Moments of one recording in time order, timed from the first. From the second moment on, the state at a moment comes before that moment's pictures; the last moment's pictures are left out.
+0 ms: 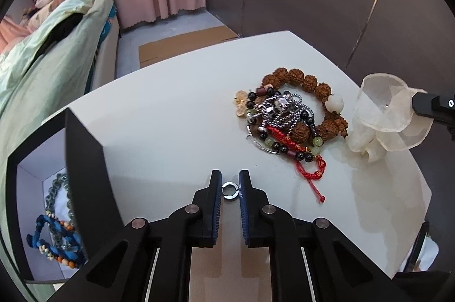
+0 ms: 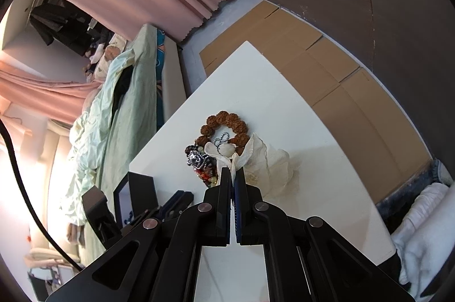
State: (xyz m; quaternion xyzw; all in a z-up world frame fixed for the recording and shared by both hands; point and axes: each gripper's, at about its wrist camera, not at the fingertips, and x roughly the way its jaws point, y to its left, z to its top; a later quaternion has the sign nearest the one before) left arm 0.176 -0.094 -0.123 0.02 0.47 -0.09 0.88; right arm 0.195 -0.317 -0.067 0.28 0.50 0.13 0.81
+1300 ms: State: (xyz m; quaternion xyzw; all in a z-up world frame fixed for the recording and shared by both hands) left arm 0.141 0.043 -0.047 -0.09 0.40 -0.03 0.91; right arm 0.184 -0.196 -0.040 0.24 0.45 0.25 0.82
